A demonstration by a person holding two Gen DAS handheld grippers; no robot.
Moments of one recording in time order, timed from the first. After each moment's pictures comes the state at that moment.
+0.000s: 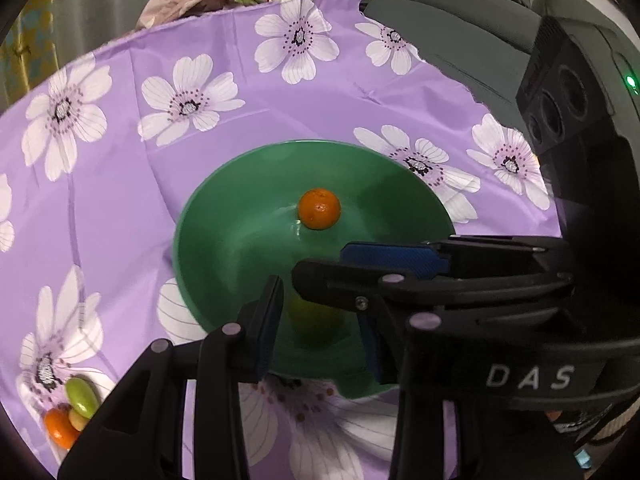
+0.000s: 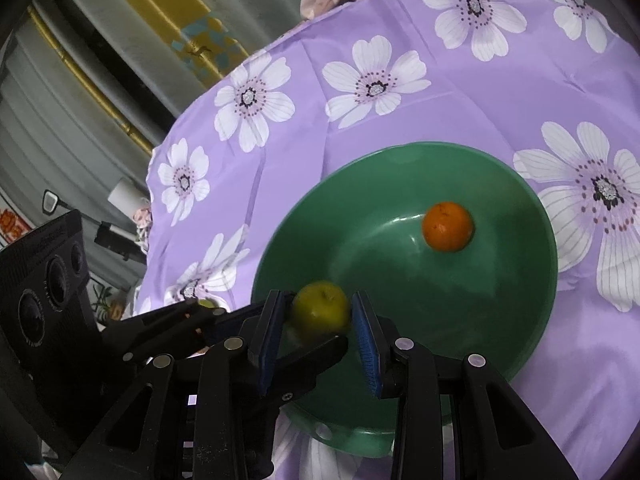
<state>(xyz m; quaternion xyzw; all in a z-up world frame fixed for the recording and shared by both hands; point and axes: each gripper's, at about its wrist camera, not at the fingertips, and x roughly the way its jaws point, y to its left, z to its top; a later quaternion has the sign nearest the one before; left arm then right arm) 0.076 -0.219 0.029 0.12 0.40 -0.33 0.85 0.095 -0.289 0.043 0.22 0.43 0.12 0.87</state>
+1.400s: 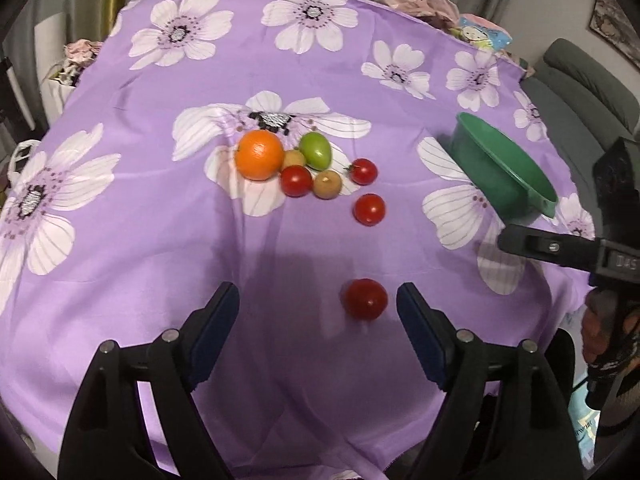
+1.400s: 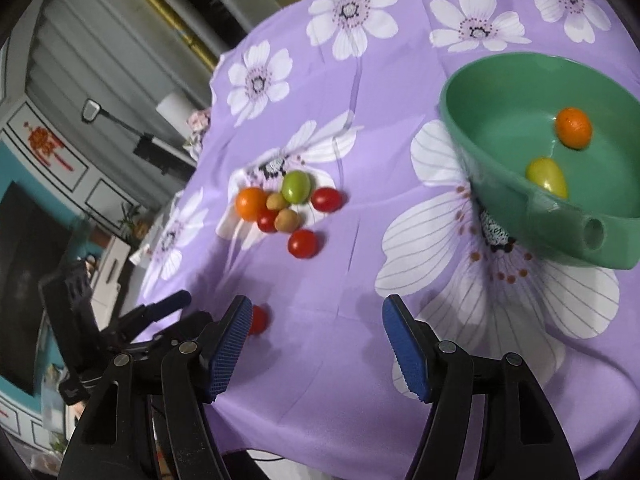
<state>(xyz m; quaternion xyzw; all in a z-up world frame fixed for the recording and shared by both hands) -0.038 0.036 -0.024 -0.07 0.43 -0.13 0.89 0.033 -0.157 0.011 0.14 0.49 0.22 0.83</state>
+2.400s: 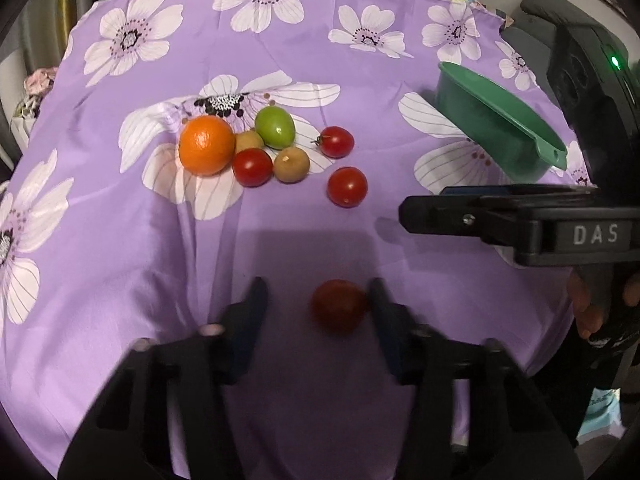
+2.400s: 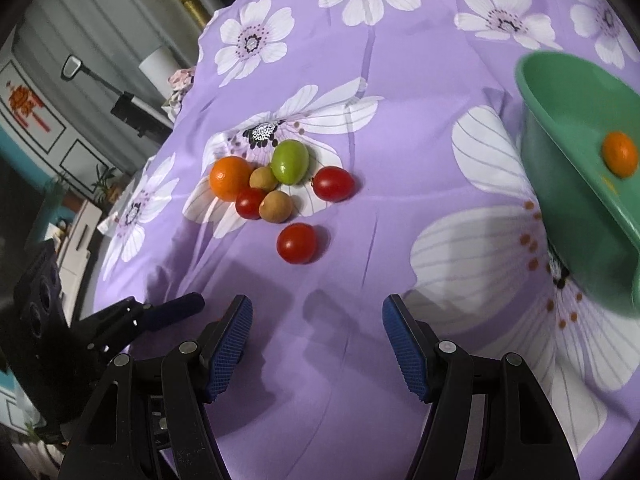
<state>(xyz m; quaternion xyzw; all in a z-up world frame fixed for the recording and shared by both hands) -0.011 0.007 -0.045 0.00 0.46 -0.16 0.88 0.068 -0.111 -0.012 0.07 0.52 0.21 0.82</state>
